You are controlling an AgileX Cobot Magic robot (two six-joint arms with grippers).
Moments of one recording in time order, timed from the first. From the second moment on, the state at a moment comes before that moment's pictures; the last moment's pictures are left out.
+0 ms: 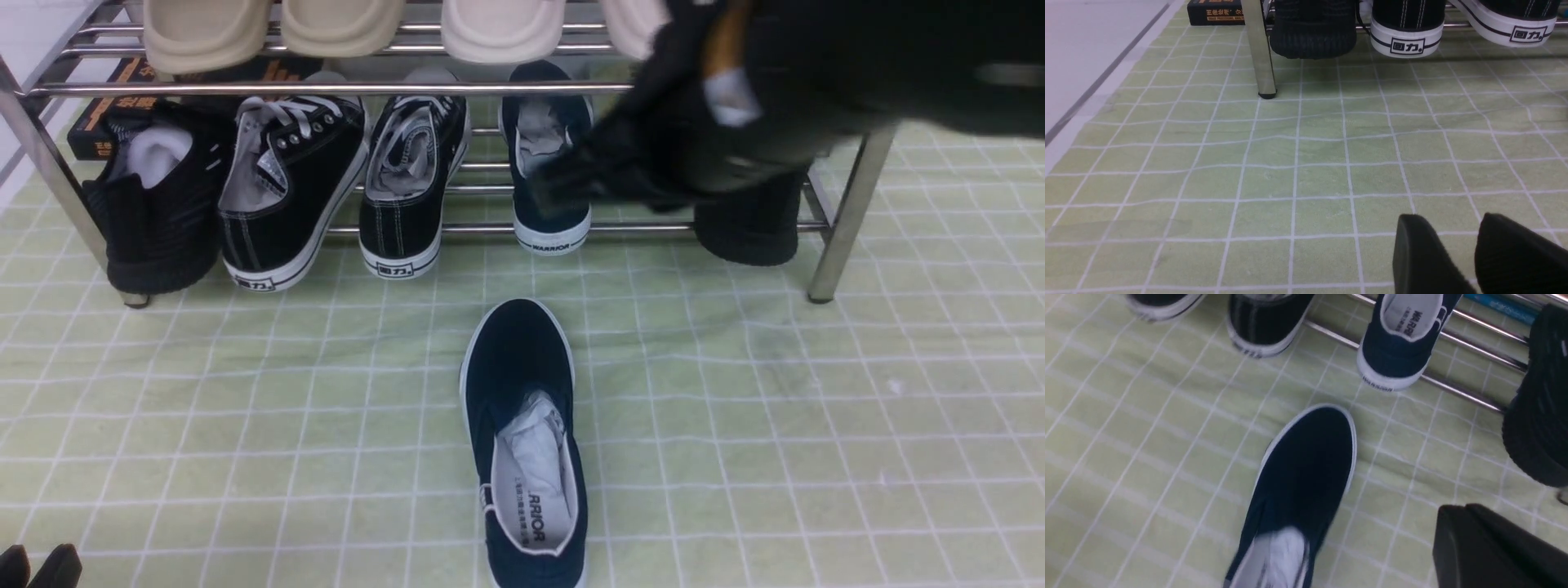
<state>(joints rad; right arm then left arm) 0.90 1.65 -1.70 -0.41 1.03 0.64 -0.07 -0.01 0.03 0.19 0.26 -0.14</state>
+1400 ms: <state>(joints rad) 0.71 2.21 -1.86 -0.82 0.52 0.95 -0.07 -0.01 0.03 0.19 0.26 -0.13</state>
